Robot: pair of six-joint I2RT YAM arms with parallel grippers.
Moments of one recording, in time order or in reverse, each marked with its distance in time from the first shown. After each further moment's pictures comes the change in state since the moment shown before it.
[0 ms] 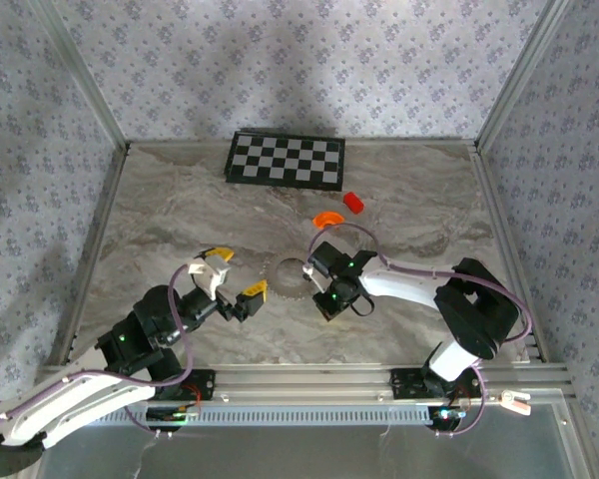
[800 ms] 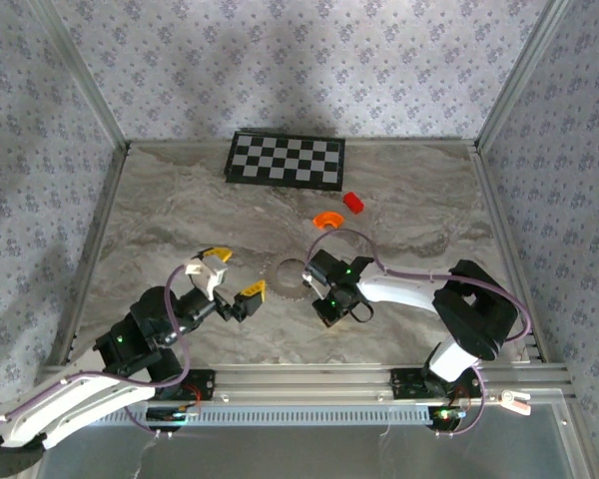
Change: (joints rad) left arm 0.002 -0.023 0.000 0.000 0.003 0.000; right arm 0.046 0.000 -0.027 0.001 0.038 0.047
